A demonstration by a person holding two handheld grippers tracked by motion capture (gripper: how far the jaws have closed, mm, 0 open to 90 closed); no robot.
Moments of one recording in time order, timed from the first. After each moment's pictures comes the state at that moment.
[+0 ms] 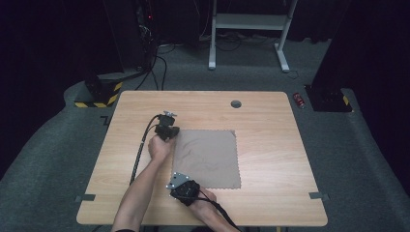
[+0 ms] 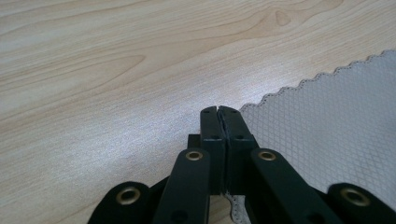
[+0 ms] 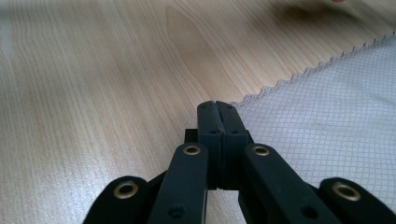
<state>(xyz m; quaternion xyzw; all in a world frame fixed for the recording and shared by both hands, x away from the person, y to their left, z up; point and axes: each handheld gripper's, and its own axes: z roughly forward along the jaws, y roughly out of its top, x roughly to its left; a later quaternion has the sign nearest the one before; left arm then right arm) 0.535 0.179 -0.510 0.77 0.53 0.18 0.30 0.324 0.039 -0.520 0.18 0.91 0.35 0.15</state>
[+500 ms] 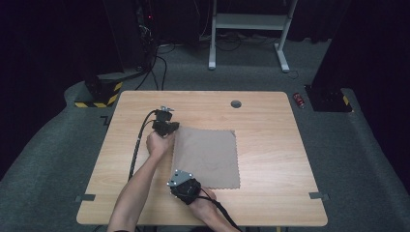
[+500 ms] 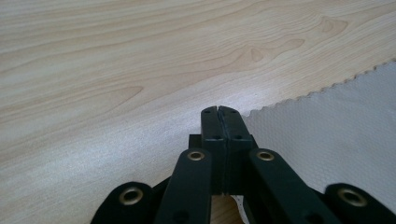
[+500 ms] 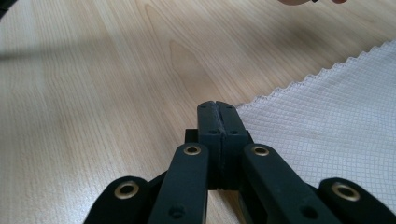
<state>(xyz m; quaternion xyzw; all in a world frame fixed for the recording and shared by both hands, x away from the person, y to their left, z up) 0.534 0.185 -0.484 0.77 0.52 0.16 0.34 0.323 0.035 -0.502 0.19 0.89 0.39 0.14</state>
